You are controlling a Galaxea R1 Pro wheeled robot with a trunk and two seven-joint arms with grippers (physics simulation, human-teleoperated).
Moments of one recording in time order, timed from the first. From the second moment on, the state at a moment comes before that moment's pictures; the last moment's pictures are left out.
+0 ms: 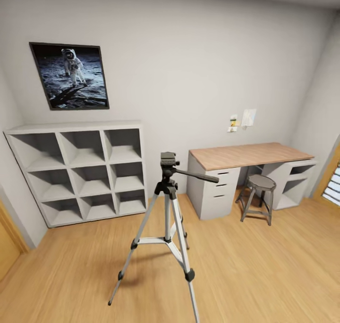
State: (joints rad) left arm -0.23 0.11 0.01 -0.35 0.37 0.40 -0.04; right arm -0.27 -0.17 0.02 0.03 0.06 0.09 0.19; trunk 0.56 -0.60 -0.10
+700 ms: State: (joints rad) left arm -0.23 0.10 0.02 -0.37 0.38 0.31 0.00; right arm -0.27 -0.17 0.02 0.03 0.07 0.08 0.19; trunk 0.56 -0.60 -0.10
